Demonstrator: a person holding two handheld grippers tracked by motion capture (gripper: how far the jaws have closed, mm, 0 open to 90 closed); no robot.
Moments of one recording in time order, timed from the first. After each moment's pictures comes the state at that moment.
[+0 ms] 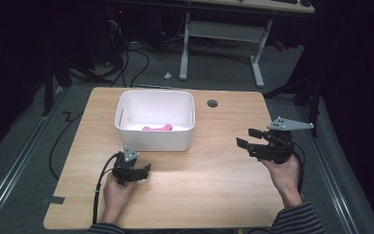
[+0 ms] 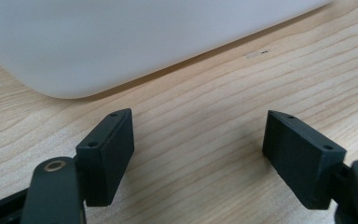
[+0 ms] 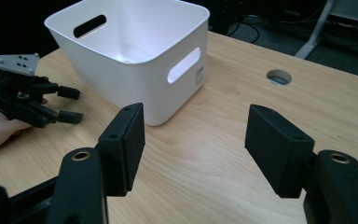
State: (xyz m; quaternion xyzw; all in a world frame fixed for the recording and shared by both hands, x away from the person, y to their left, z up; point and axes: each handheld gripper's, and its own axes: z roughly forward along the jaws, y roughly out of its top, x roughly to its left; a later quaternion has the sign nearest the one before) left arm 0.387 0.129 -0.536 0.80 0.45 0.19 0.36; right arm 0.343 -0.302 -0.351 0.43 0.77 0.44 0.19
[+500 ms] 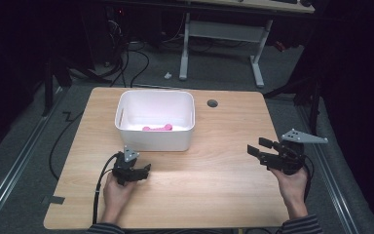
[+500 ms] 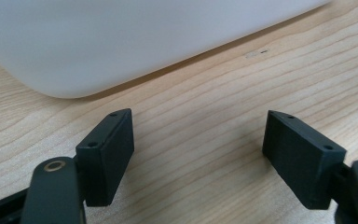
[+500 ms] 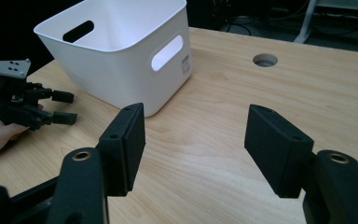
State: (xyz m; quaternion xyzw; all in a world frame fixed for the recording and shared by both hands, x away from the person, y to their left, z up) left arm 0.387 0.129 -0.536 0.80 0.45 0.19 0.36; right arm 0.324 -0.333 -0.377 0.46 0.73 0.46 0.18
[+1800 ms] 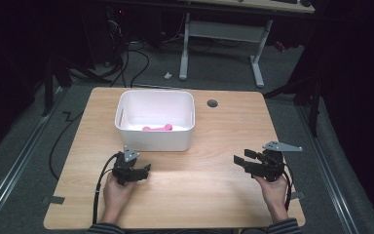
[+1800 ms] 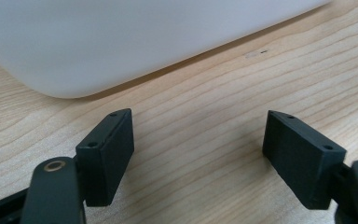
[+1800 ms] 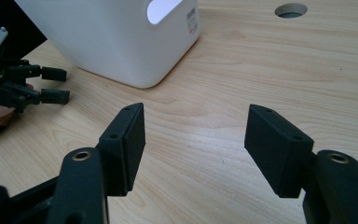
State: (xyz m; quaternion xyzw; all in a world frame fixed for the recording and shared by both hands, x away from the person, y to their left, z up) left arm 0.387 0.129 -0.536 0.80 0.45 0.19 0.36; right arm 0.338 -0.314 -0.440 0.49 0.73 0.45 0.13
